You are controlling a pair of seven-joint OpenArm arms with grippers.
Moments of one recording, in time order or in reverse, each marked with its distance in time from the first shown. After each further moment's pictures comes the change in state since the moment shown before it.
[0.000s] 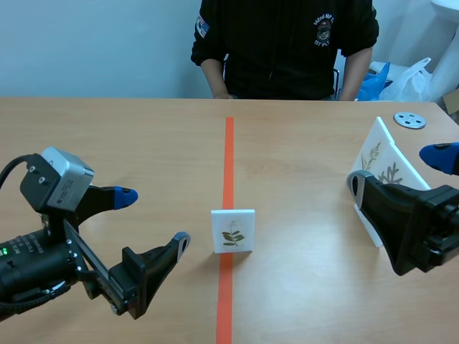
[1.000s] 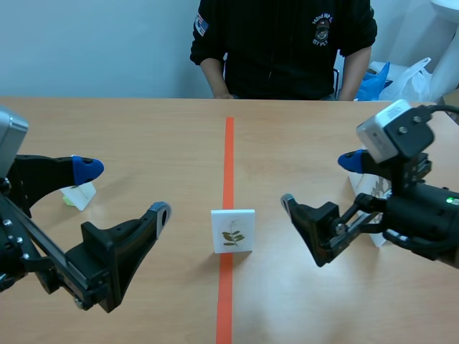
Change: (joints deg) left arm 14.7 0.0 -9.5 21.7 -4.0 6.1 6.9; right arm 23.7 0.0 -20.1 -20.1 -19.5 -0.6 1.6
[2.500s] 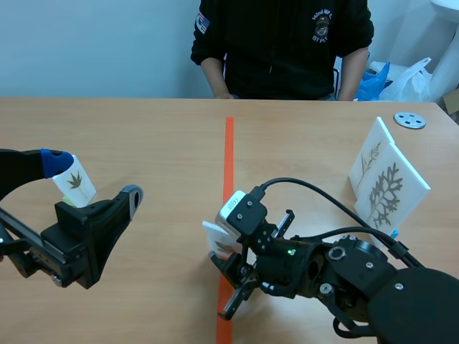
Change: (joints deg) left arm 0.2 2.2 -5.4 0.0 -1.9 0.4 2.0; right arm 19.9 -8.1 -30.4 -33.5 -14.0 -7.8 10.5
